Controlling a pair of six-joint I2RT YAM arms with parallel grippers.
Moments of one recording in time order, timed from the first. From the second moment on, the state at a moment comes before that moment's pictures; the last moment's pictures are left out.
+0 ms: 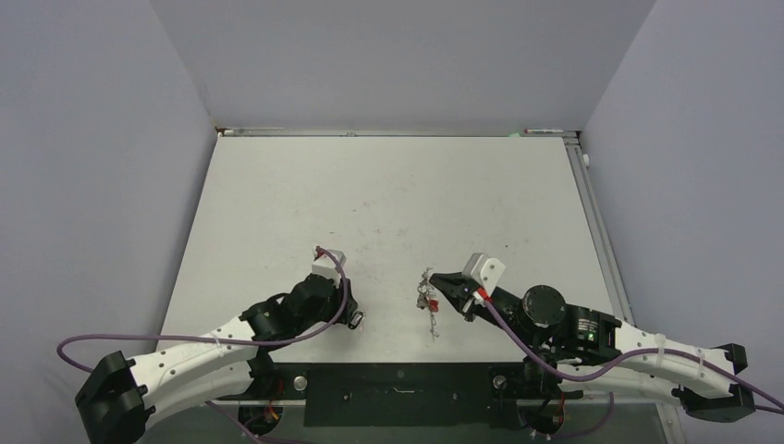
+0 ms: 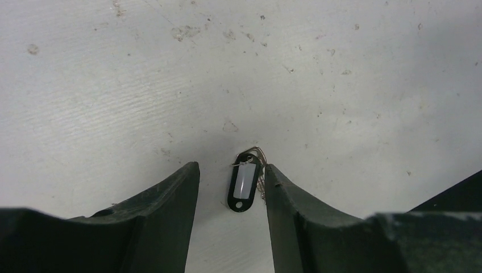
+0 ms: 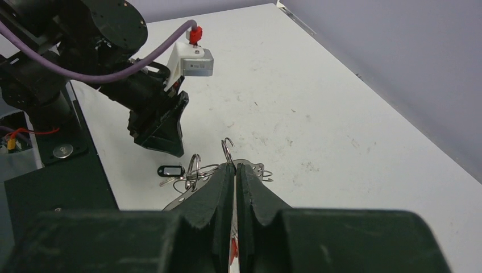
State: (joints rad) left arm -0.93 0.81 0.36 -0.25 -0.27 -0.60; right arm 1.32 0.57 0.70 -0.21 0.31 -0.14
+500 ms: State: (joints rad) left arm -0.88 1.00 0.30 -0.02 -0.19 -0.60; right arm 1.32 0.56 0.70 -0.24 0.32 -0.11
